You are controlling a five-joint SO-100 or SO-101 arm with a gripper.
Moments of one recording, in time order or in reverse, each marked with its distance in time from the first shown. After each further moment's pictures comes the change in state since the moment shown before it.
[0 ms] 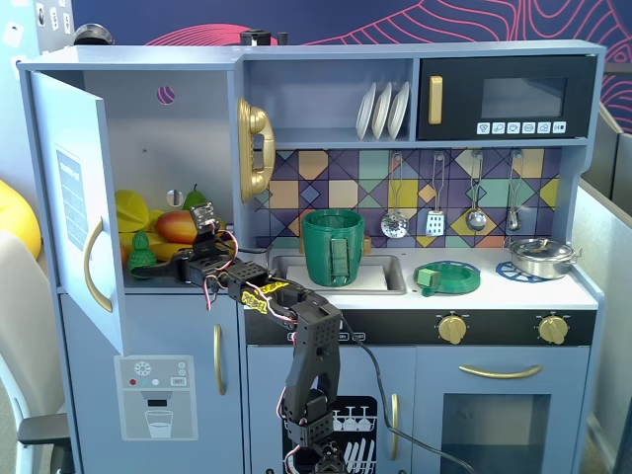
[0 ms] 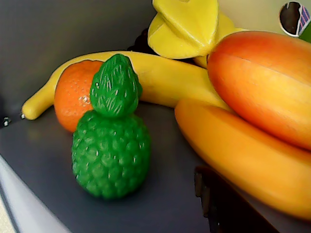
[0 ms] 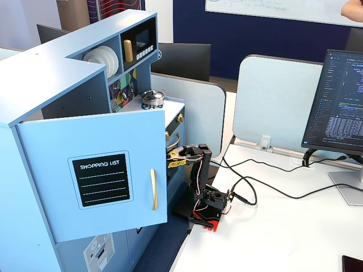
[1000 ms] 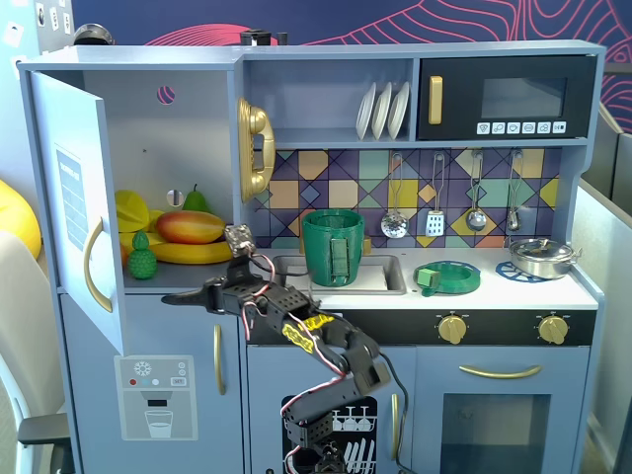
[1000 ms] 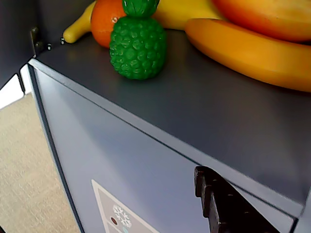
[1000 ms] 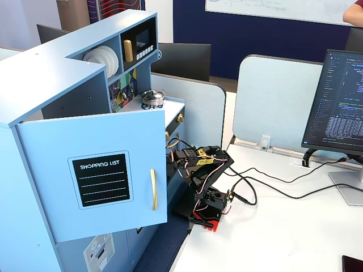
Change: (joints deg) arm -1.4 40.7 33.9 13.4 3.5
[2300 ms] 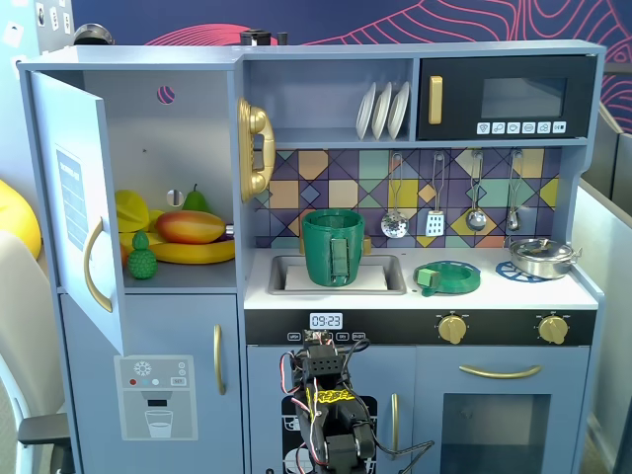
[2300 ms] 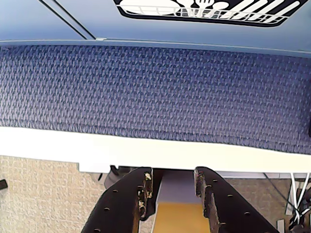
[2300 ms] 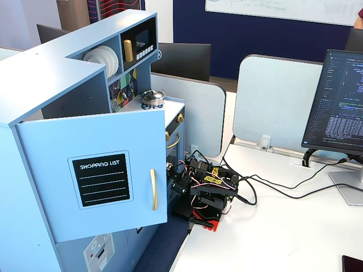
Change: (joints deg) arm 34.7 44.6 42.5 64.9 2.7
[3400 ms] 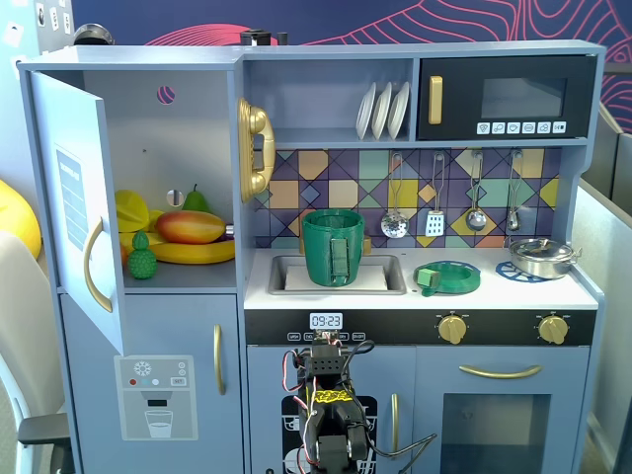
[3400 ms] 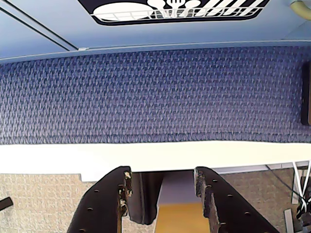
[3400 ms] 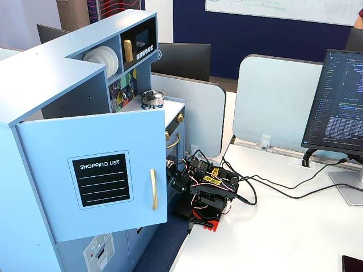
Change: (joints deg) arm 5.9 0.0 0.0 0.0 0.2
